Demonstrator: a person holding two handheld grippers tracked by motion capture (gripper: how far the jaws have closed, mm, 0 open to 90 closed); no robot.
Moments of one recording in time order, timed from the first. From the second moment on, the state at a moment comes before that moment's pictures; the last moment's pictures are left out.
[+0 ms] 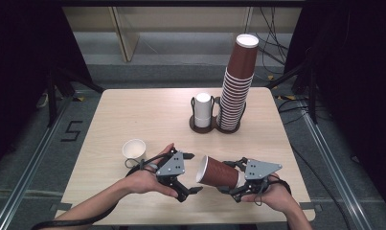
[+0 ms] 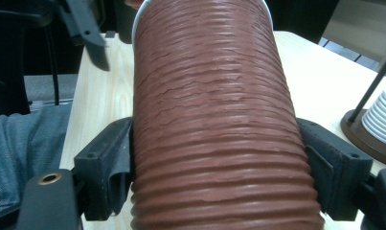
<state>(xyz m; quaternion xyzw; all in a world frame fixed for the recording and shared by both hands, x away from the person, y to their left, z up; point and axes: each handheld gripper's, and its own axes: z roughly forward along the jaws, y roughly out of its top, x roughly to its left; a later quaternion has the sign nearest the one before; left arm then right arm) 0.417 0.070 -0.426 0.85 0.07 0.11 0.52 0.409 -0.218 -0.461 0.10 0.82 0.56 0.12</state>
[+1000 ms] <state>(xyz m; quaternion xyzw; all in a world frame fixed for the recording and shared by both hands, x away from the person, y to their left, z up) 0.422 0.060 -0.433 0.85 0.07 0.06 0.51 0.405 -0.200 -0.457 0.05 0.82 0.56 0.11</state>
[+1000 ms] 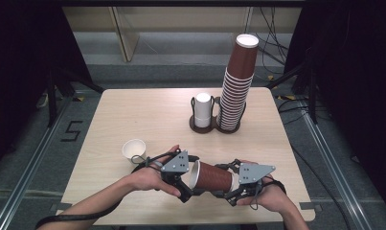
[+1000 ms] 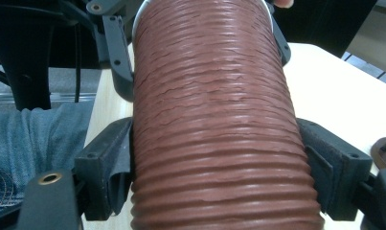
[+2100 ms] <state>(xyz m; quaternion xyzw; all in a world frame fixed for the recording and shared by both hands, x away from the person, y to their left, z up) 0.419 0.059 -0.432 0.85 0.05 0.06 0.52 0.409 -0.192 -0.457 0.04 0.82 0.56 0.09</state>
